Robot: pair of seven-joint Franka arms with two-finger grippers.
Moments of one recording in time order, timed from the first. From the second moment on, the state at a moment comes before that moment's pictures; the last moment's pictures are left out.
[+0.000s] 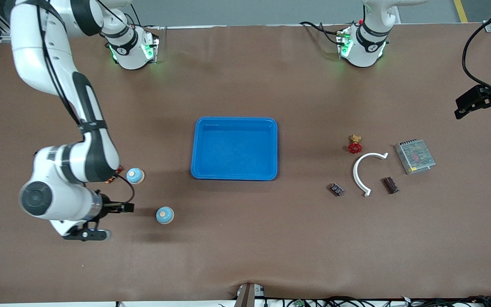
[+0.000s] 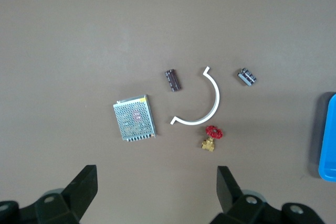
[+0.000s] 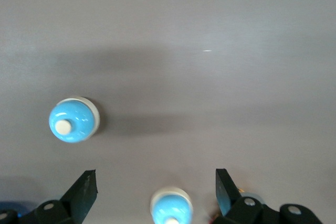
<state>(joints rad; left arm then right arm) 0.01 0.00 -0.03 -1.53 0.05 1.56 -0.03 0.13 0.74 -0.05 -1.20 0.04 1.86 0.11</state>
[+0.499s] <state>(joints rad) 0.02 -0.04 -0.03 -1.53 0.05 1.52 -0.03 0.09 0.58 -0.05 -1.27 -0.03 1.81 0.09</state>
